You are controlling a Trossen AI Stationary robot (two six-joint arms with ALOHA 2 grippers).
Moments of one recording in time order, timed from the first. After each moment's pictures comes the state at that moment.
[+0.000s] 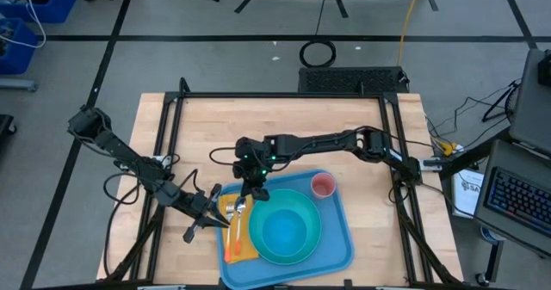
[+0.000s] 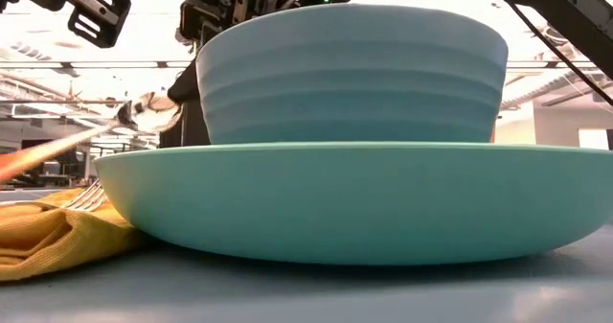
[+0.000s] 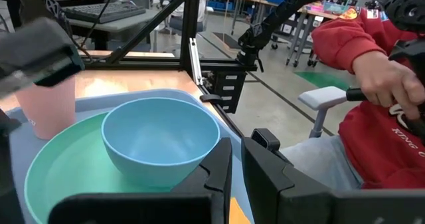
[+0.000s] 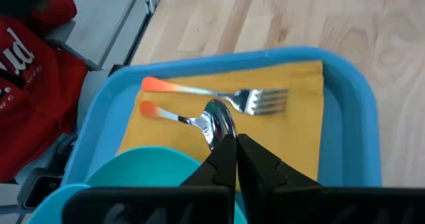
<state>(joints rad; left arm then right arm) -0.66 1.12 0.32 0.68 -0.18 -0.21 -0.03 2.29 1.95 -0.51 -0.63 0.01</state>
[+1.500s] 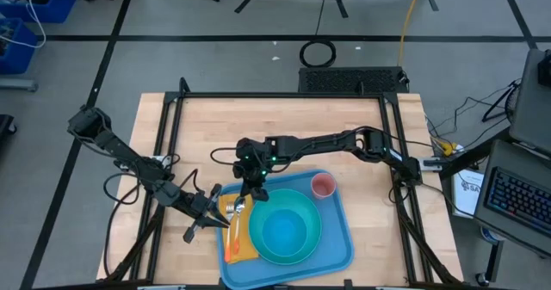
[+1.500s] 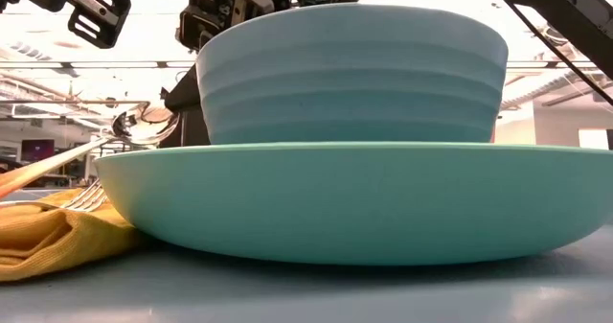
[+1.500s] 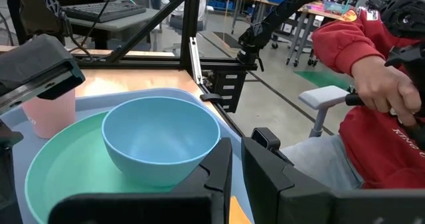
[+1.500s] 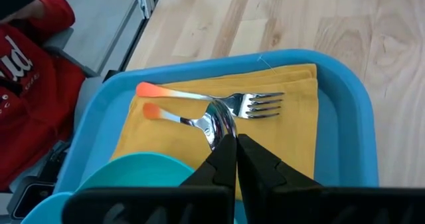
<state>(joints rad) -0.66 1.12 0.32 0.68 -0.18 -0.21 -0.03 2.29 1.90 -0.44 -0.63 0.04</state>
